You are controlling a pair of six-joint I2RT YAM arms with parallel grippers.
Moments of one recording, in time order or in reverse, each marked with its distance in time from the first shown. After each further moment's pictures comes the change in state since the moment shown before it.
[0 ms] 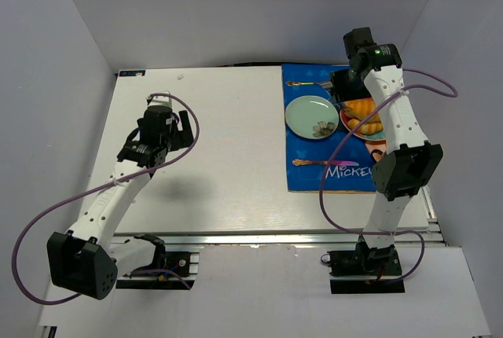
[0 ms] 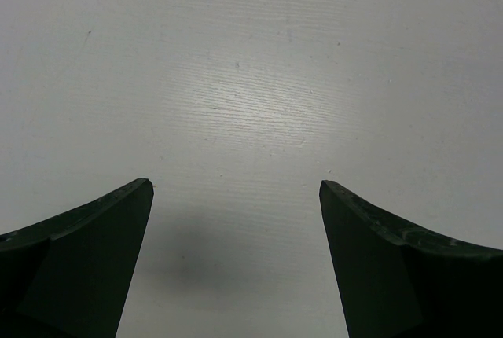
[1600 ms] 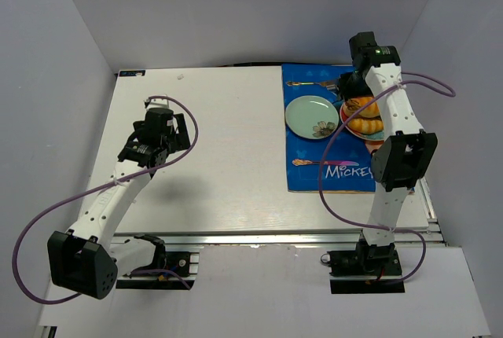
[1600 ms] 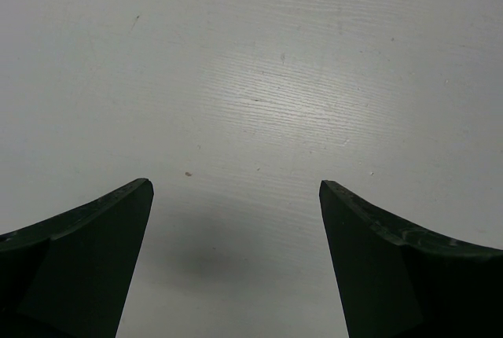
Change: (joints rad) left arm -0.004 0.003 -0.010 -0.042 -0.102 0.010; right arm -0.079 0.103 -0.008 0.059 0.011 -0.024
